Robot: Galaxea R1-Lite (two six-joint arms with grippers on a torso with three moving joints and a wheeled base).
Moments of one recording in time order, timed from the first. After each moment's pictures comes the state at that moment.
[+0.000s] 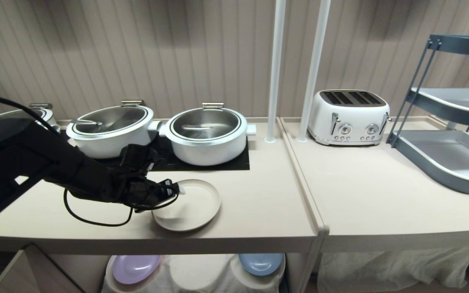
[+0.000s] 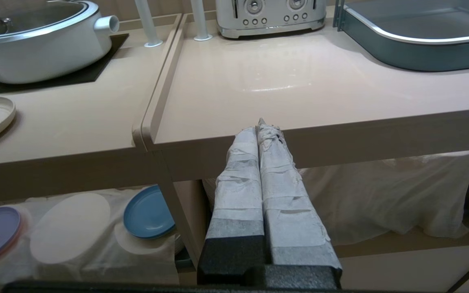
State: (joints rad) left arm -0.17 2.14 -1.08 -0.17 -0.07 -0.53; right arm 0.00 0.00 0.00 -0.01 -0.06 0.10
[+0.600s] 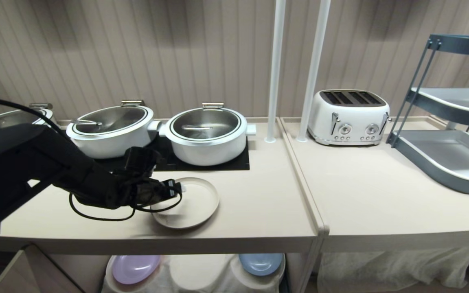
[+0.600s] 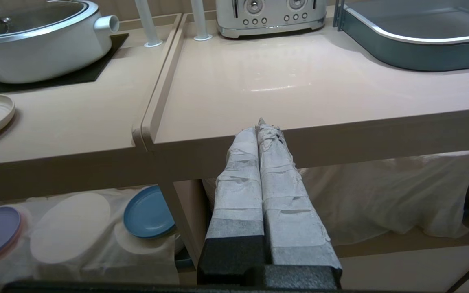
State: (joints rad) left arm -0.19 2.18 -1.05 -0.34 0.03 -0.43; right arm 0.00 0.00 0.00 -0.01 -0.06 0.10
